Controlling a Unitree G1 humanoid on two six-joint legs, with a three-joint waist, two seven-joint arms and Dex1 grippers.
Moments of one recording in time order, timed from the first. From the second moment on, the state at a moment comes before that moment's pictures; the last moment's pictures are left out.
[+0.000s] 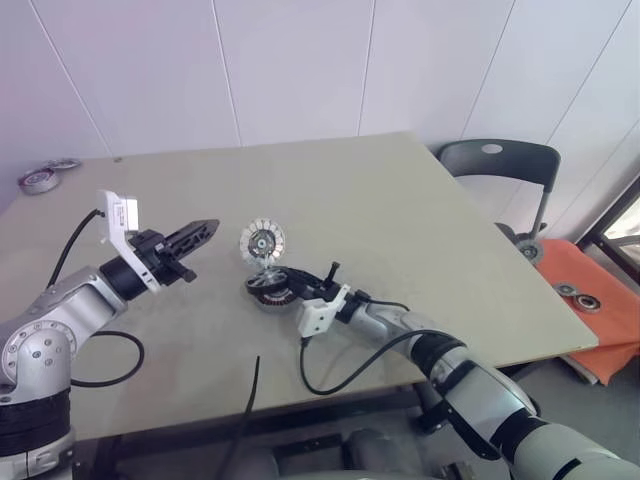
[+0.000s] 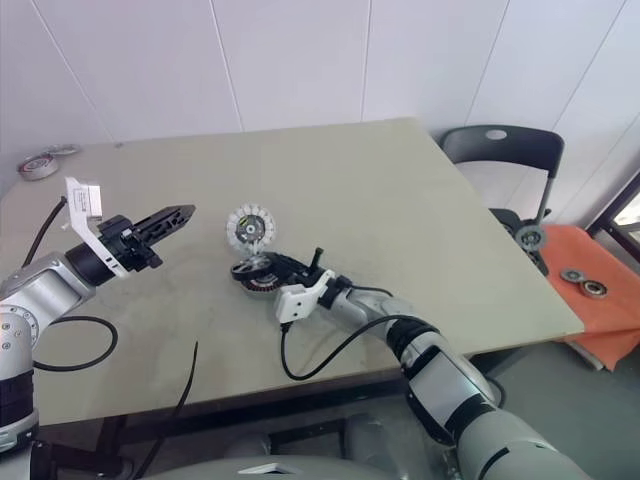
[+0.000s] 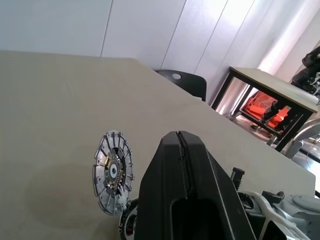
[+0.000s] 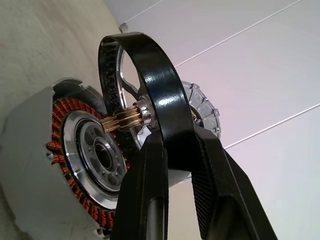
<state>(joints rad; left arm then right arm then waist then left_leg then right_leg) -0.19 0.66 0.41 -0.30 -1.06 0.84 -0.50 -0.72 -0.17 0.60 1.03 -0.79 -0.88 -0.33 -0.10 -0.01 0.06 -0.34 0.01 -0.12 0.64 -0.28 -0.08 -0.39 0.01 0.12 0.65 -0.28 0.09</state>
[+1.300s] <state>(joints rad) -0.17 0.63 0.41 -0.31 -1.04 0.84 -0.50 -0.75 -0.16 0.64 1.08 -0.83 -0.84 -0.44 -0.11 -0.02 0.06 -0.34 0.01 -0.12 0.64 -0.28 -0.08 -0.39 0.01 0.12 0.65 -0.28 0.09</state>
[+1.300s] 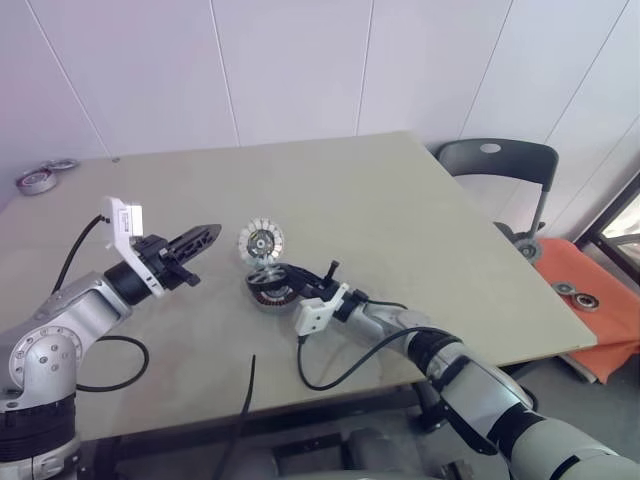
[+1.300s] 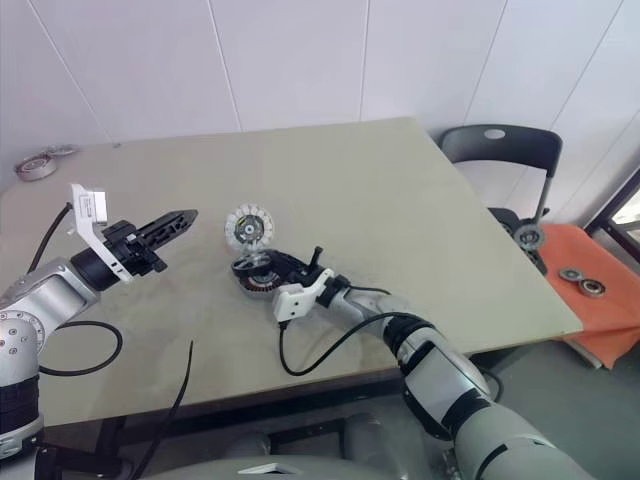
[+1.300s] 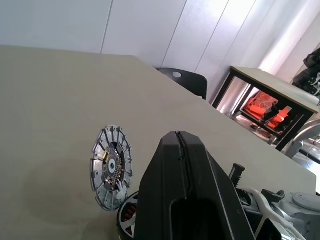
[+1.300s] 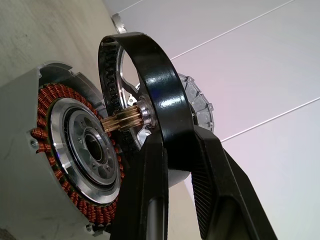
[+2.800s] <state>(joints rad) -0.18 0.60 0.39 -0.31 -1.01 0.81 -0.50 -0.78 -0.29 0.66 1.04 -0.83 -0.94 -0.37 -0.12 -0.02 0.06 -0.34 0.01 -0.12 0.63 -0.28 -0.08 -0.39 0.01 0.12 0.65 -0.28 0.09</state>
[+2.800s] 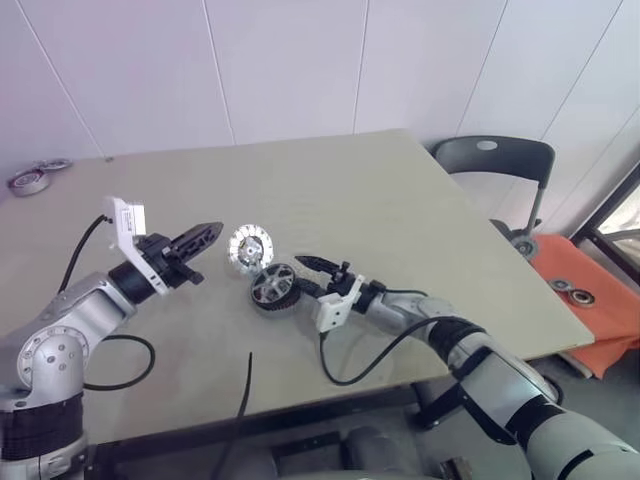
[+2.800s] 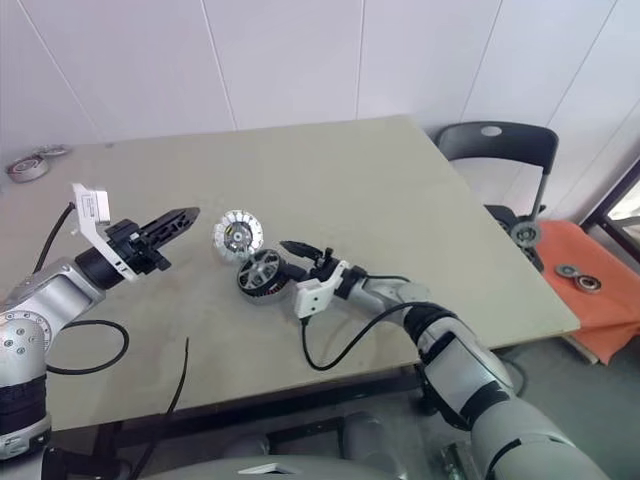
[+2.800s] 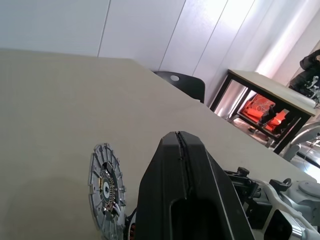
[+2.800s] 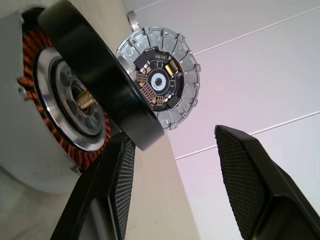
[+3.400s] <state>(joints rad) -0.18 0.55 0.37 -0.31 -1.01 0.79 -0.48 -0.84 -0.18 0.29 1.12 -0.27 -0.51 0.39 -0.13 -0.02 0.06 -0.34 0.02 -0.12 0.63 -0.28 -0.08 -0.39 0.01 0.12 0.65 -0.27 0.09</state>
